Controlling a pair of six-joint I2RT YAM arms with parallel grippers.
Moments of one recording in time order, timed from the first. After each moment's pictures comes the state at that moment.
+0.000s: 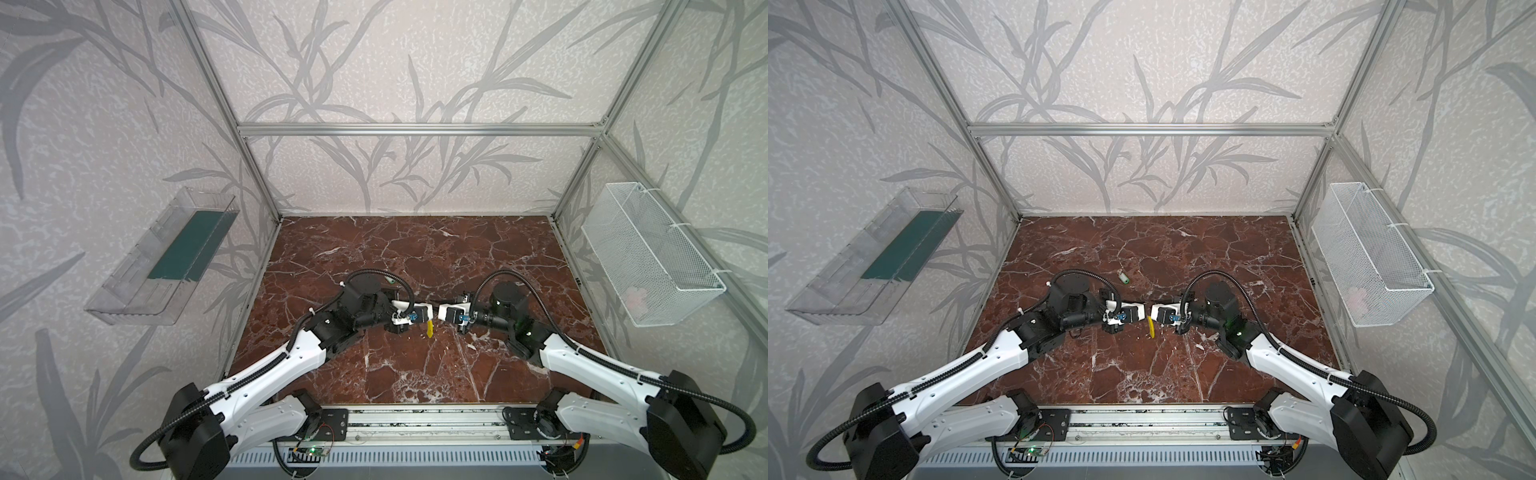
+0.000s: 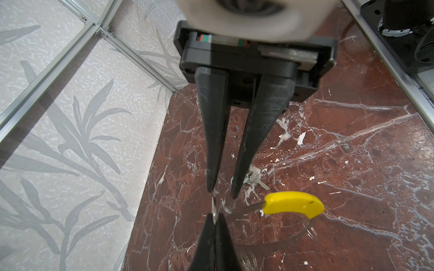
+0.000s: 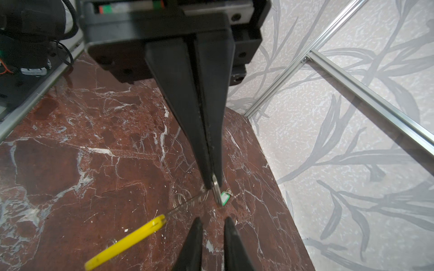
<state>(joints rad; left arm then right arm) -0.73 1.08 0.75 -0.09 0.37 0.88 0.66 1.11 0.54 0.35 -0.52 -0.74</state>
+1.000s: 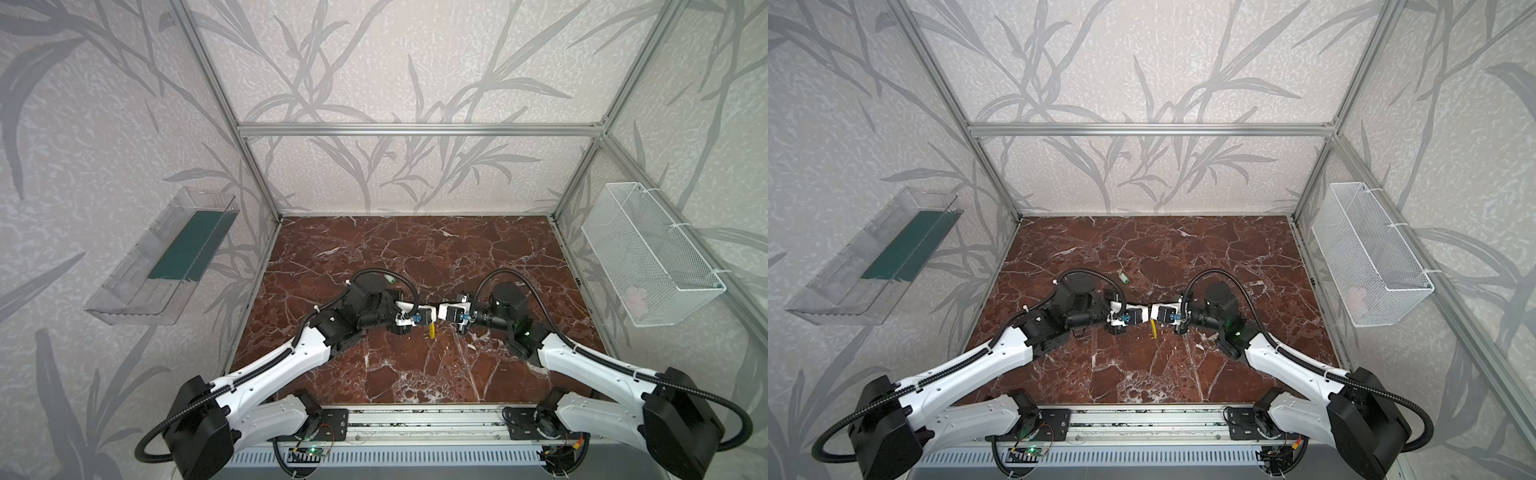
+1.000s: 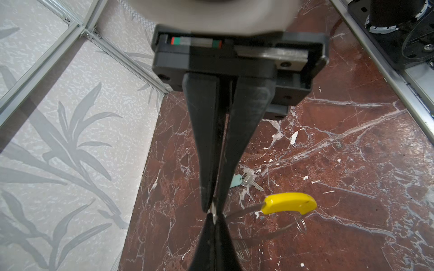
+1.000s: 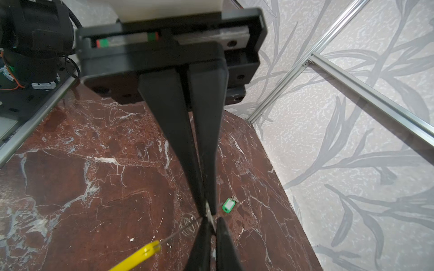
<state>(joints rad) -0.75 1.11 0.77 -0.10 0.39 0.91 0.66 1.14 0.54 0.39 -0.56 -0.69</state>
